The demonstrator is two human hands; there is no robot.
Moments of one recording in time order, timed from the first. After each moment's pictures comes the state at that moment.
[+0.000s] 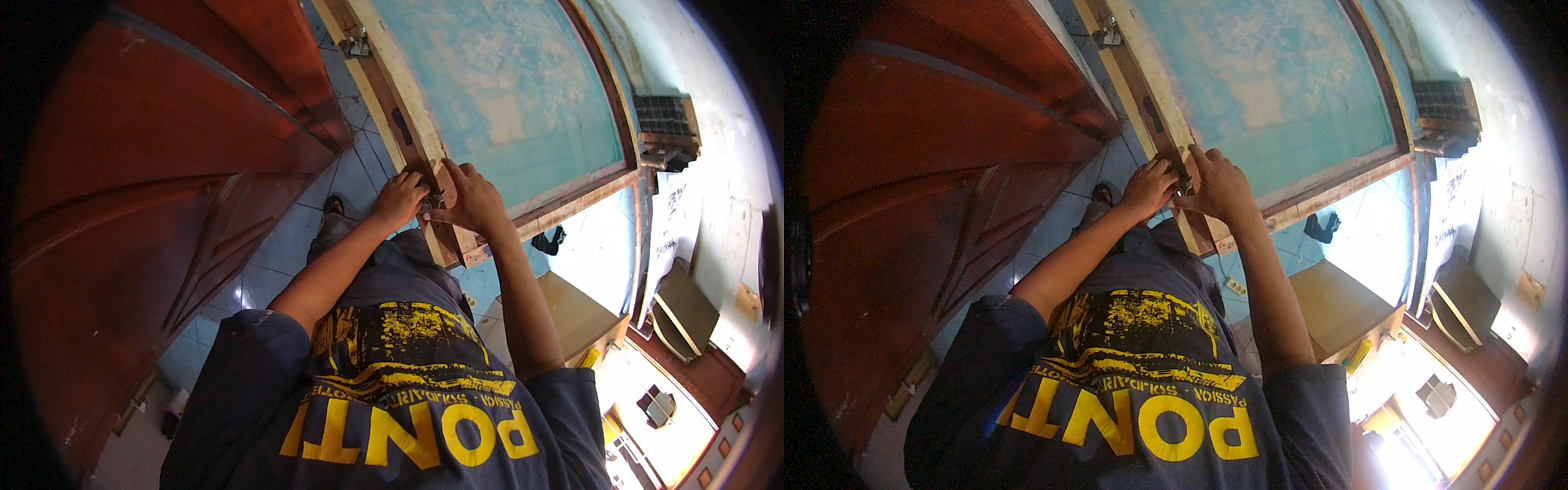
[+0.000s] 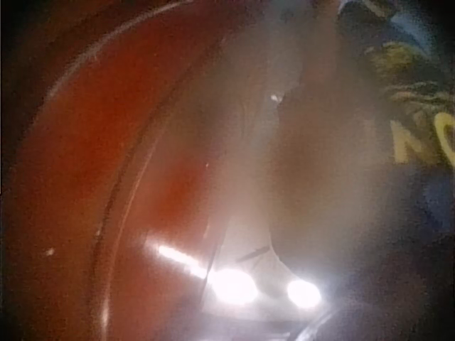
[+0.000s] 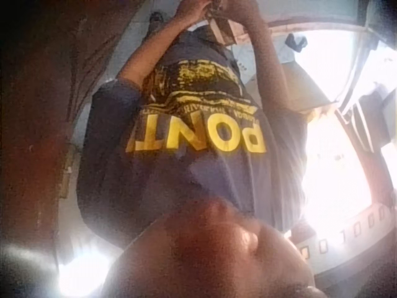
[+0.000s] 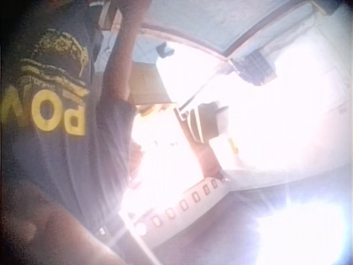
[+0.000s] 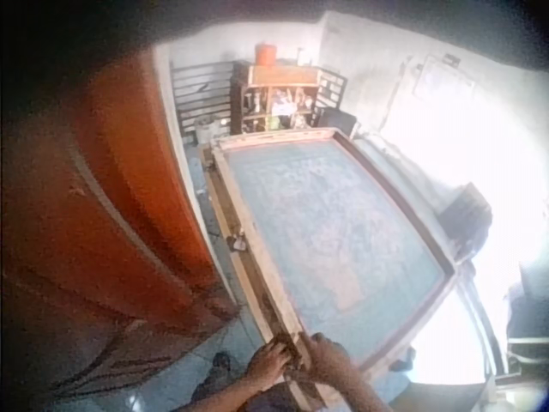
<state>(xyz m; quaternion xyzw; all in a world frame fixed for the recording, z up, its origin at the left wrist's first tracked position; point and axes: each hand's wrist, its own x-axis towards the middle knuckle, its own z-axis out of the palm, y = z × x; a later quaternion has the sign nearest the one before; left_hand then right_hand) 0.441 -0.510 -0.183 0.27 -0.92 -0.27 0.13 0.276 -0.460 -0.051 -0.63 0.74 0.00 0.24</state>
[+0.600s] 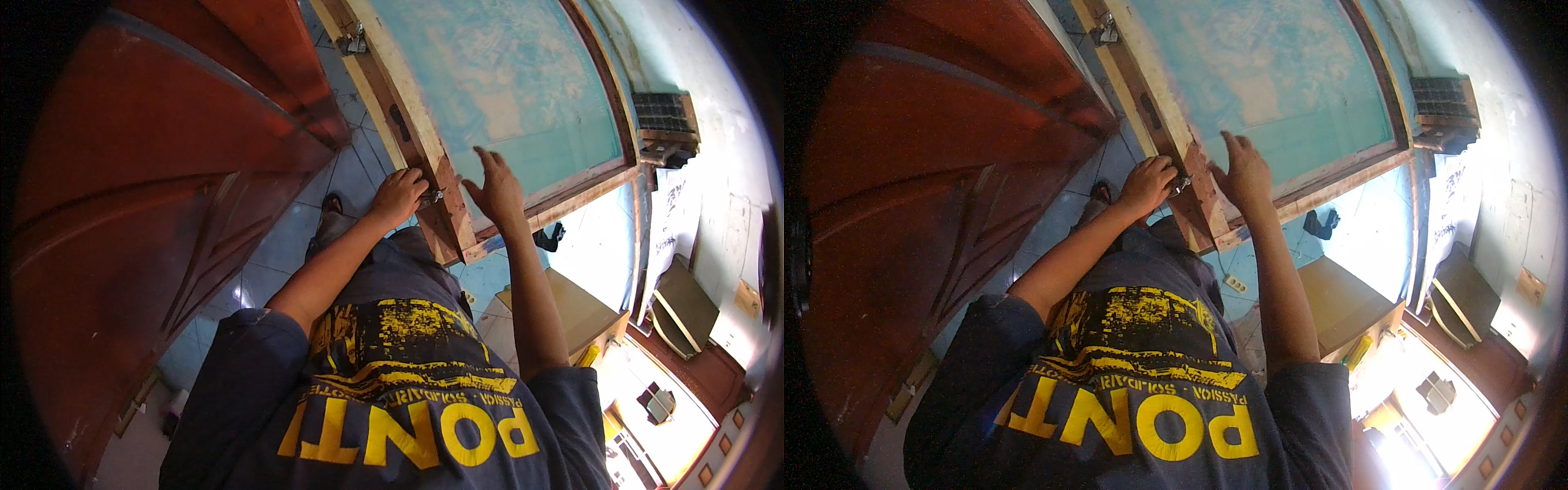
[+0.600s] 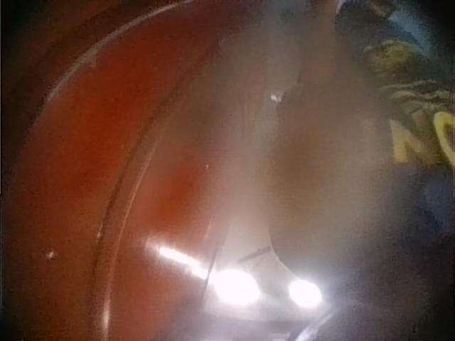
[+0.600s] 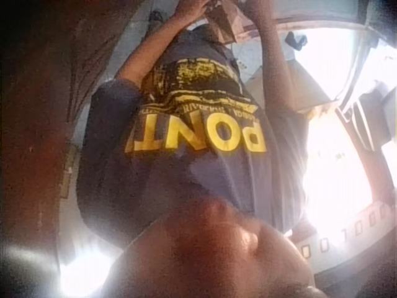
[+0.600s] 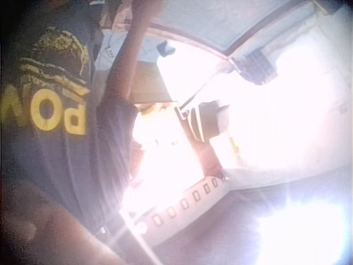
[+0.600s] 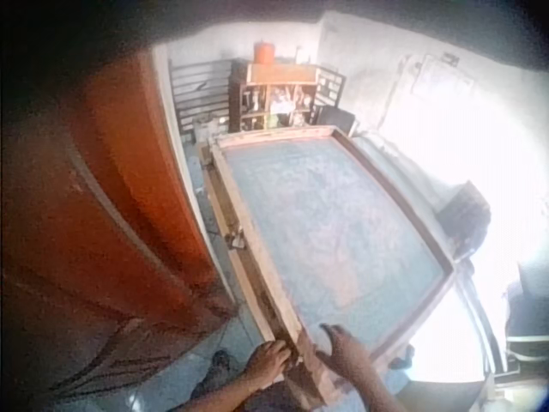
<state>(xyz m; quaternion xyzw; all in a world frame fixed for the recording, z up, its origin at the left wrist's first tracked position) 0.441 -0.512 -0.179 0.26 -0.92 -0.27 0.11 0.240 -0.450 -0.068 -0.58 0.79 -0.09 0.16</state>
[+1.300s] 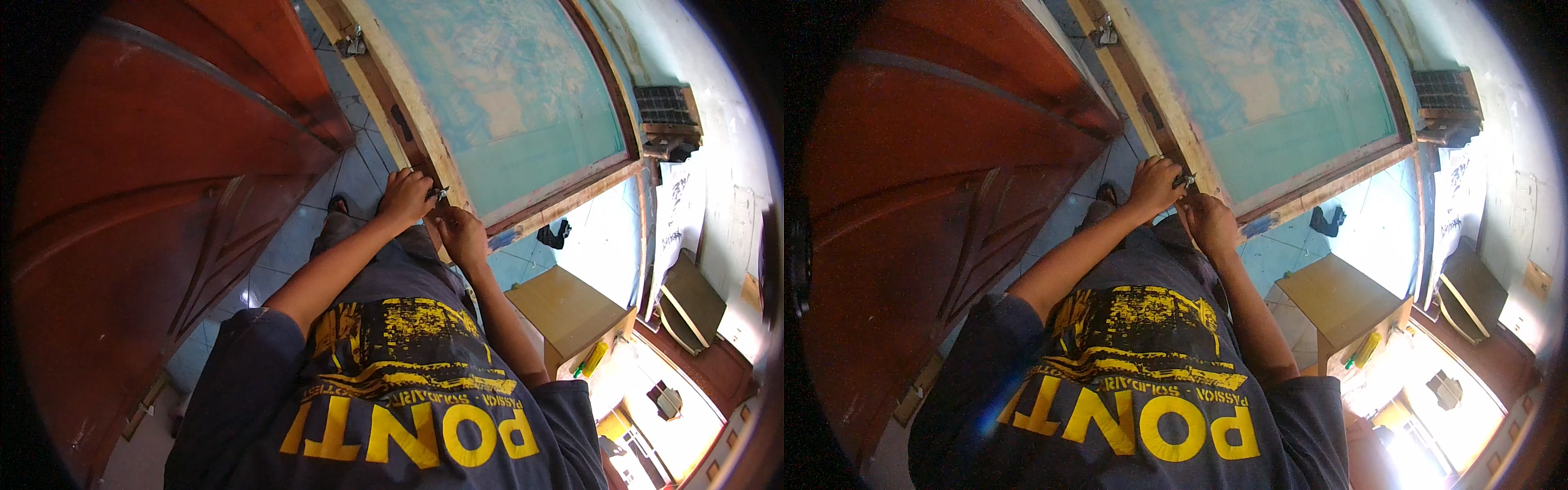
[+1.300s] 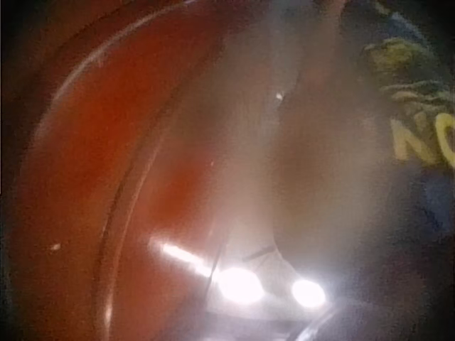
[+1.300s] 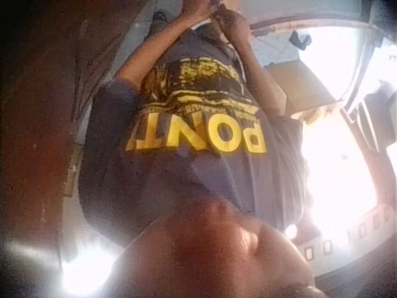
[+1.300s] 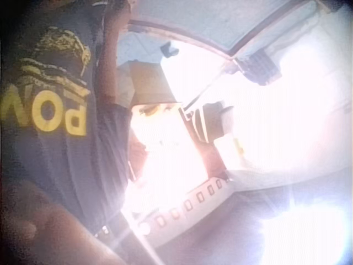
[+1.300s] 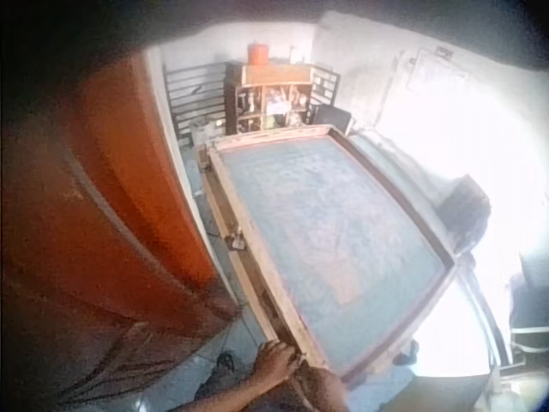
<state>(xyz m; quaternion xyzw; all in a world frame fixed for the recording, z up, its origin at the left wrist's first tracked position) 0.427 -0.507 -0.159 0.33 -0.88 -0.33 0.07 0.320 -0.387 -0.091 -0.44 0.83 -0.18 0.30</state>
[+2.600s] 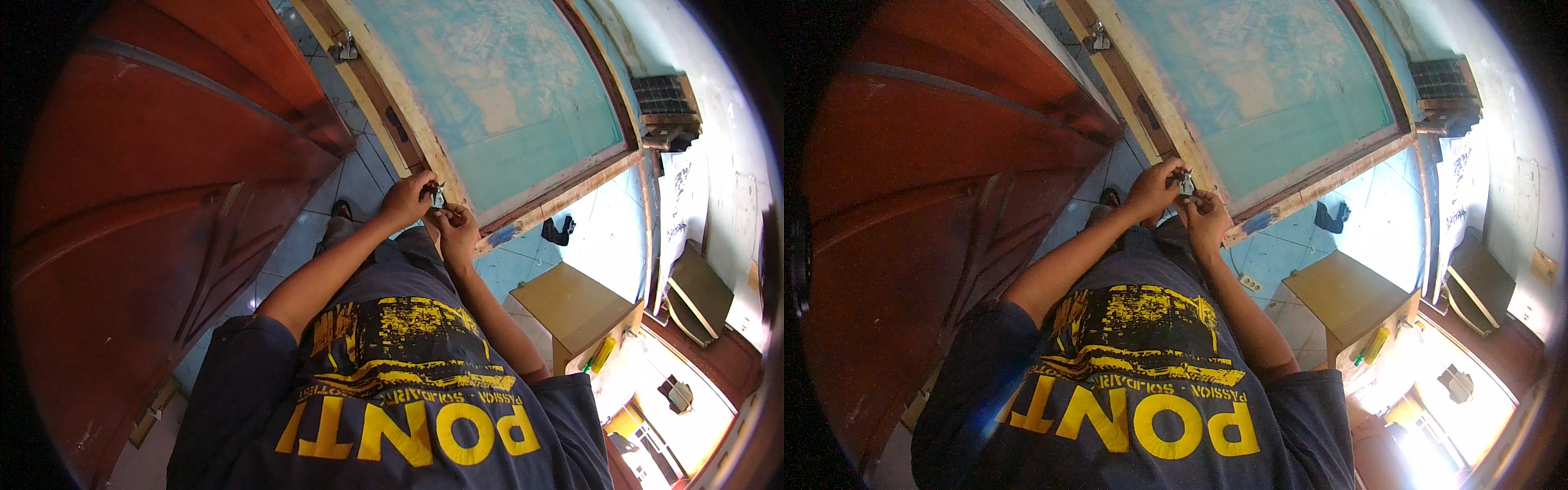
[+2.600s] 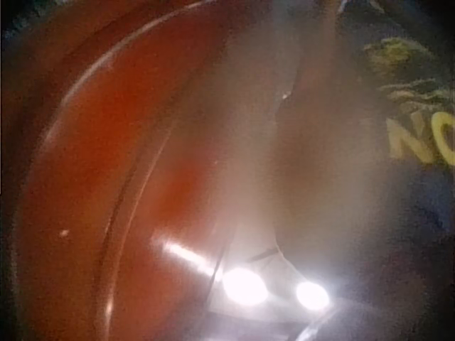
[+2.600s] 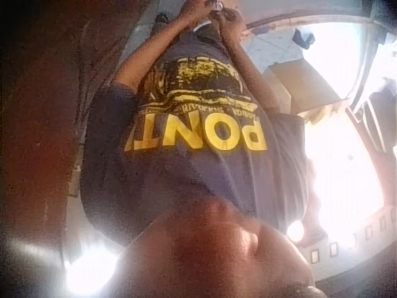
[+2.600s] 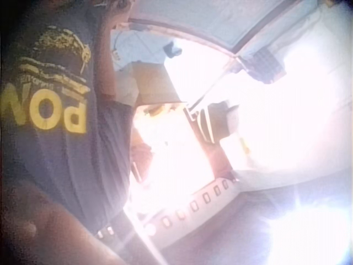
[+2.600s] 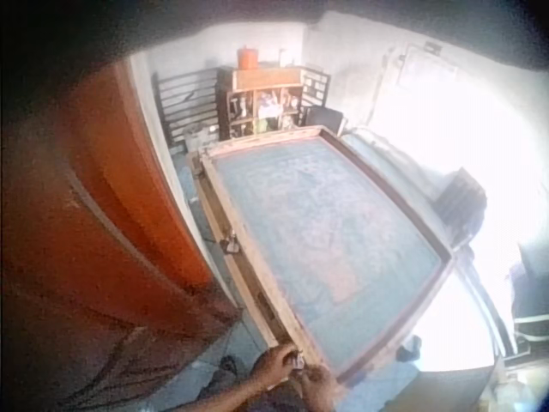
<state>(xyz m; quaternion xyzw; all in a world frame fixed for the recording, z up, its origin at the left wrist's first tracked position) 0.428 -0.511 -0.138 0.33 -0.75 -0.56 0.08 0.341 -0.376 -0.149 -0.16 0.77 -0.51 0.35</state>
